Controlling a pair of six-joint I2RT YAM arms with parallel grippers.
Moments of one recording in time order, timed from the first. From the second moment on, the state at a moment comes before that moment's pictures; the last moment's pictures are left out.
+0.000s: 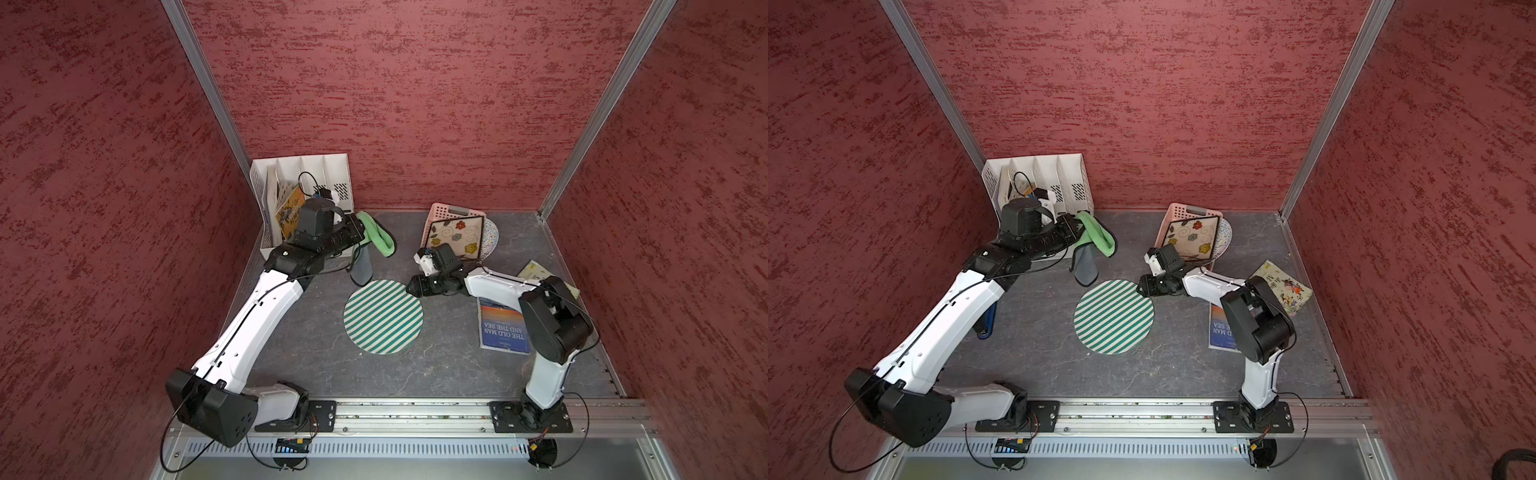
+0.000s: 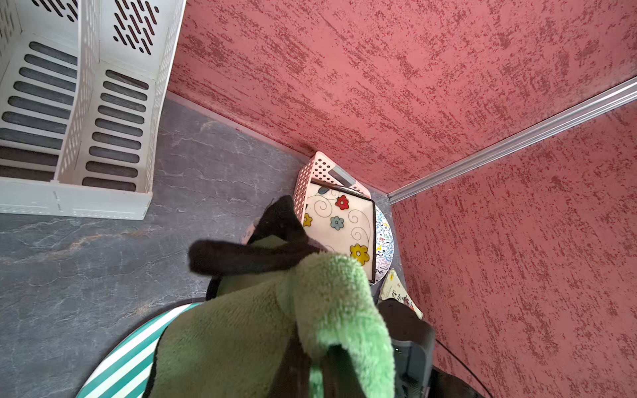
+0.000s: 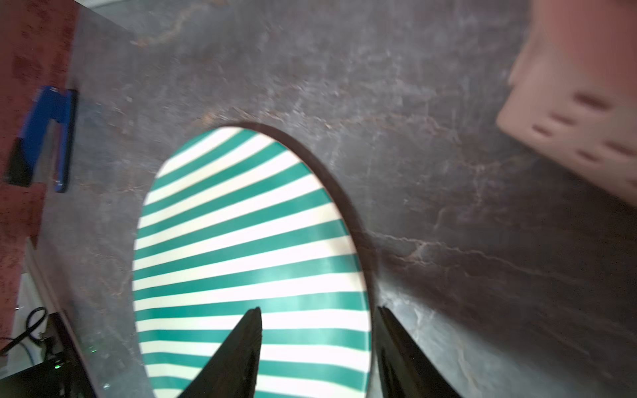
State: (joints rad) left arm -0.36 1.29 1.37 -0.52 0.13 -0.75; right arm 0.55 1.80 1.18 -0.28 -0.37 0.37
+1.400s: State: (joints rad) left arm -0.40 1.34 1.37 -0.50 0.19 -0.76; right arm 0.05 1.97 1.78 -0.72 -0.10 0.46
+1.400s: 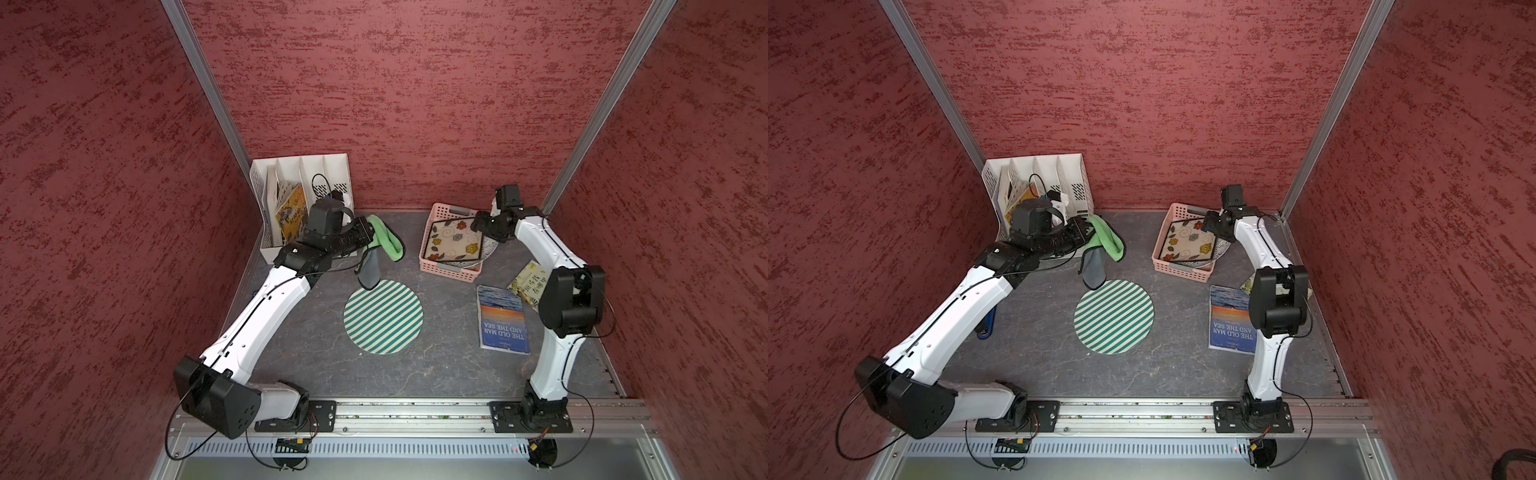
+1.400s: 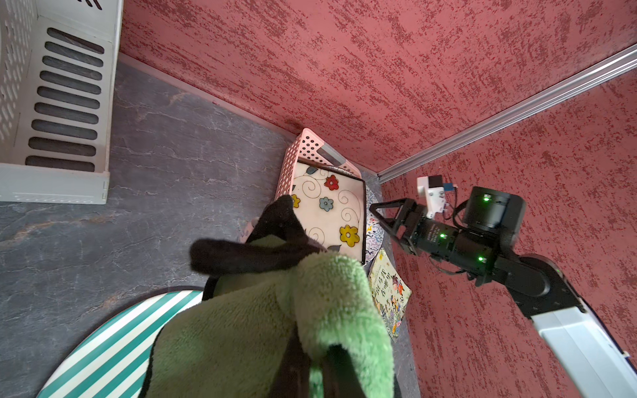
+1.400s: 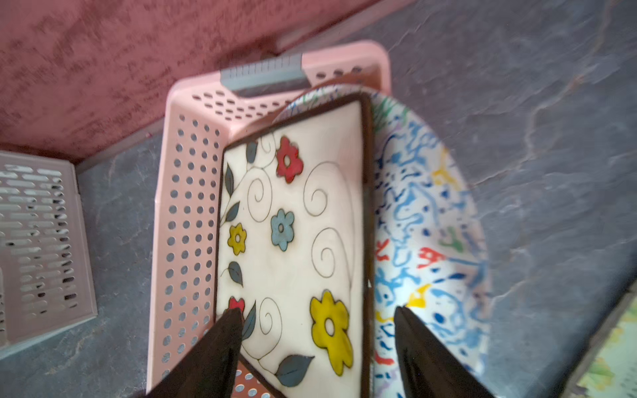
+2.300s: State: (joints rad) left arm -0.41 1.35 1.37 -0.50 0.18 -0.78; right arm 0.02 2.22 1.90 -0.71 -0.38 0.49
